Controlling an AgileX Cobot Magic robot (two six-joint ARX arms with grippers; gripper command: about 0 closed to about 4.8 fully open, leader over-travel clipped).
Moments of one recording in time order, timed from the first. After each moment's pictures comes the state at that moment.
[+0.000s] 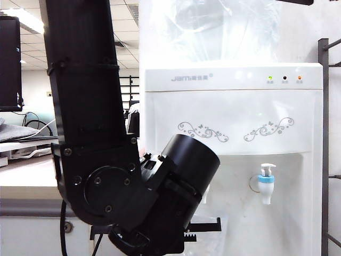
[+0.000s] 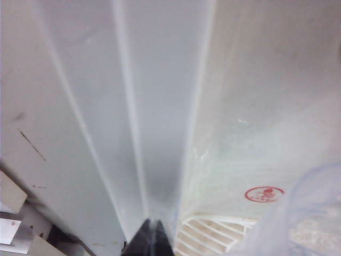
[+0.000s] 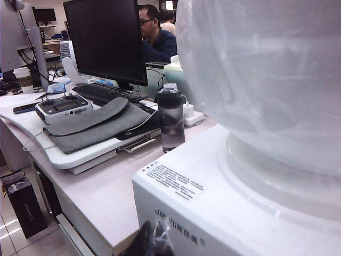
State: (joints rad) left arm -0.96 2.33 0.92 0.74 -0.86 -0.55; right arm 0.44 0.86 0.53 0.39 -0.32 0.12
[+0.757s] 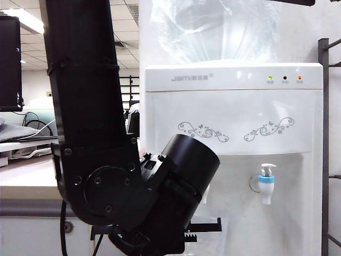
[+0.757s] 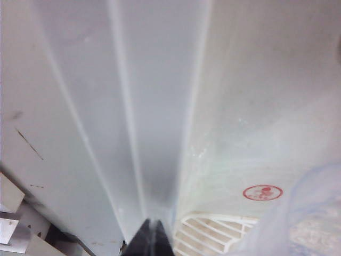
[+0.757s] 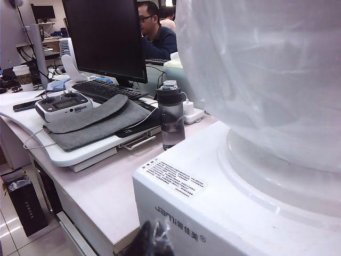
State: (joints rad) left arm -0.96 2.33 0.92 0.74 -0.86 -0.55; right arm 0.44 0.86 0.53 0.38 -0.32 0.12
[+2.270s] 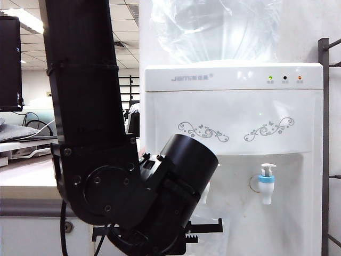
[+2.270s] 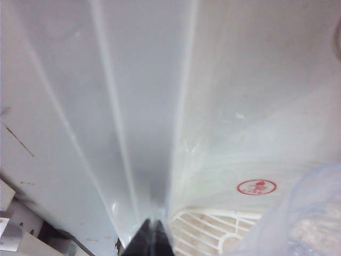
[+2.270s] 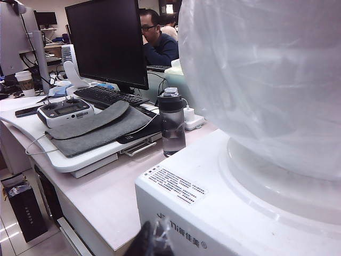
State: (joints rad) left arm -0.96 2.33 0.92 0.74 -0.82 -0.55; right arm 0.44 0.83 0.53 0.37 -0.32 0.12
